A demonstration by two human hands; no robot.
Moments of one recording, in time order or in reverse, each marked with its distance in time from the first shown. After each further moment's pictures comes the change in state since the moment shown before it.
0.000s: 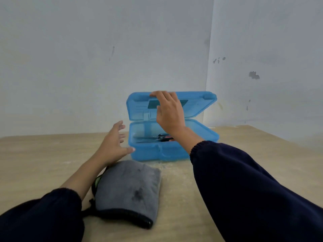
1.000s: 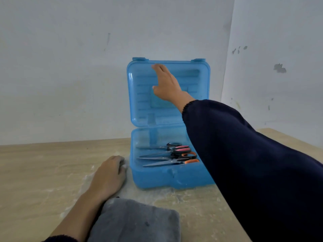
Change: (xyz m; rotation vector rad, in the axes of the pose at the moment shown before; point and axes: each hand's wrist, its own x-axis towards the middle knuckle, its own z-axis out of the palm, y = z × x) left_hand 0.039 -0.085 0.014 0.543 0.016 -0.049; right_hand 0.128 0.076 0.105 0.024 -0.390 0.152
